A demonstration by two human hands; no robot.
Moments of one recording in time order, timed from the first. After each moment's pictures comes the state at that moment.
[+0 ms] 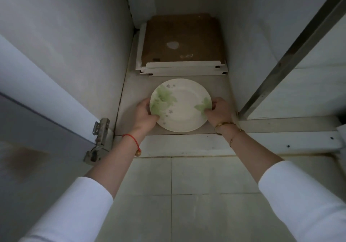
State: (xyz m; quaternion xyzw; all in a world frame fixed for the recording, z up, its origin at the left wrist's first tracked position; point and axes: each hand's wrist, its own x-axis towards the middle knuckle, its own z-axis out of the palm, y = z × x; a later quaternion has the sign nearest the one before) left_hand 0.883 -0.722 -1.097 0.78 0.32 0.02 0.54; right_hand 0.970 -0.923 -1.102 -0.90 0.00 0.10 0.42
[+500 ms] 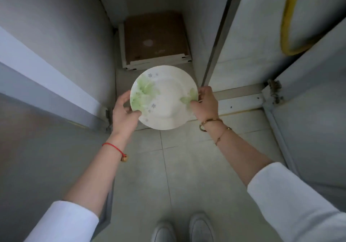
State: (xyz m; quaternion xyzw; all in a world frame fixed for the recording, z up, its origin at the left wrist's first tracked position) left_hand 0.760 -0.780 -0.905 0.75 0.32 0.04 0.57; right_hand 0.834 -0.983 -0.913 -0.83 0.12 0.09 0.54
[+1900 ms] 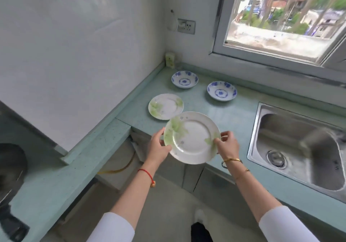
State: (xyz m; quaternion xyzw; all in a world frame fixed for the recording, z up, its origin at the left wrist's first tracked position) left_hand 0.709 -1.214 -0.264 0.79 -0.17 -0.26 0.53; right_hand 0.568 -1.399 -0.265 -0.68 0.53 -0.21 0.46
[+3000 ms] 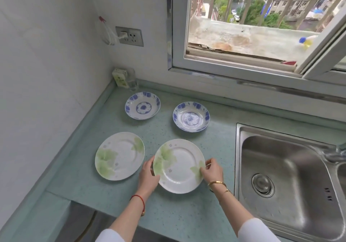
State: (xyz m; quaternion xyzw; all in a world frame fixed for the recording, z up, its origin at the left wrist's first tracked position) left_hand 0.809 -1.450 -0.357 0.83 -0.19 -0.35 0.39; right_hand 0.640 -1.606 -0.383 -0.65 0.63 -0.07 0.42
